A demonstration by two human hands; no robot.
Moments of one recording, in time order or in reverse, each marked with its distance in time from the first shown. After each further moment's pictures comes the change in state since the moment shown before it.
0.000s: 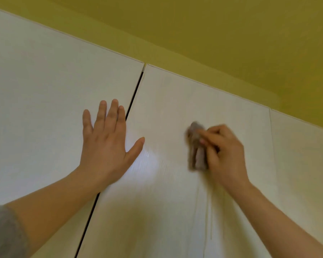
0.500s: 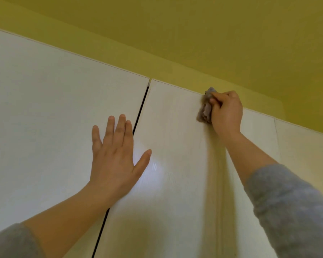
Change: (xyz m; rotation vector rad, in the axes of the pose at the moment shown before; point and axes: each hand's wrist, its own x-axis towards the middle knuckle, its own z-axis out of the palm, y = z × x) left_hand 0.000 -0.001 0.000 -0.033 -0.026 -0.010; right_hand 0.130 0.029 0.029 -0.036 0.198 0.281
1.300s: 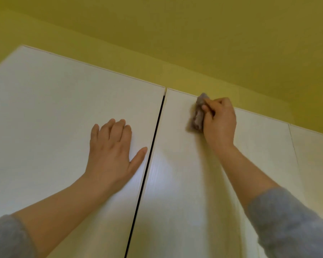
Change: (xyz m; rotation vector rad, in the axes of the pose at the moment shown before) left_hand 0.017 -0.057 -0.030 0.040 0.000 0.035; right_hand -0.035 -0.058 0.027 0.041 0.052 -0.083
